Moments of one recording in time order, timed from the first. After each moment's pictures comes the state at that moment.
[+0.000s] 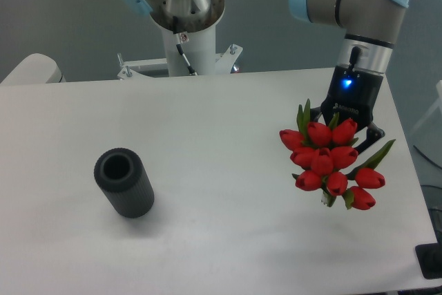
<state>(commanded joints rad) 2.81 -1.87 -1.59 -0.79 0.86 1.35</state>
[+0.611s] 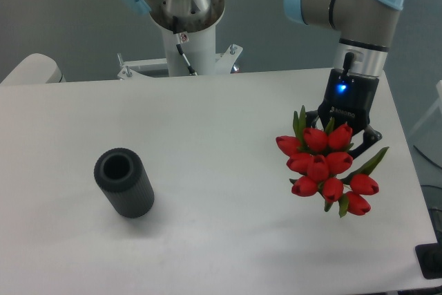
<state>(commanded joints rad) 2.79 -1.87 -1.57 -0.79 0.92 1.35</state>
